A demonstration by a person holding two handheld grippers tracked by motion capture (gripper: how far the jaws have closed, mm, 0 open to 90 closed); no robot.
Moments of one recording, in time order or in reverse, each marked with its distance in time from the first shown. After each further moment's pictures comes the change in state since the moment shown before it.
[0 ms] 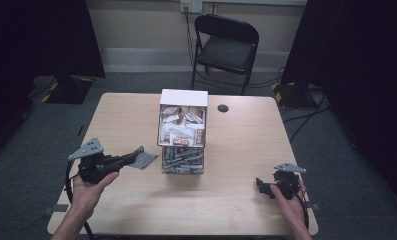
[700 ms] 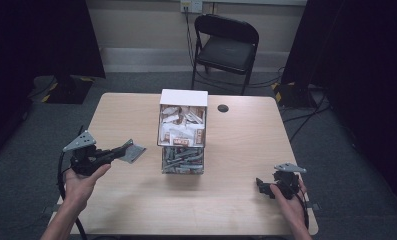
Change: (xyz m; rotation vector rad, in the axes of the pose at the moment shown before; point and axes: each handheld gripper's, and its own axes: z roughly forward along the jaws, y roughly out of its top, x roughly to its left) left arm 0.033 -0.002 -0.004 0.029 0.099 -0.031; right arm 0.000 0.000 0.000 0.000 0.000 0.001
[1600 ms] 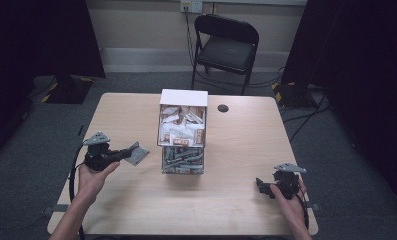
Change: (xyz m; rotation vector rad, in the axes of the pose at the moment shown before) left arm 0.023 -0.019 0.046 0.119 0.015 -0.049; right arm 0.000 0.000 0.000 0.000 0.001 -0.001
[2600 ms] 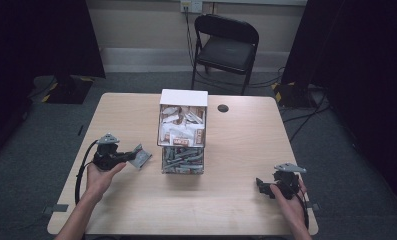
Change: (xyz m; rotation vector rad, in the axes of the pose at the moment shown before) left arm 0.012 -0.009 0.031 0.095 0.038 -0.010; right arm 0.000 0.000 0.000 0.000 0.000 -0.001
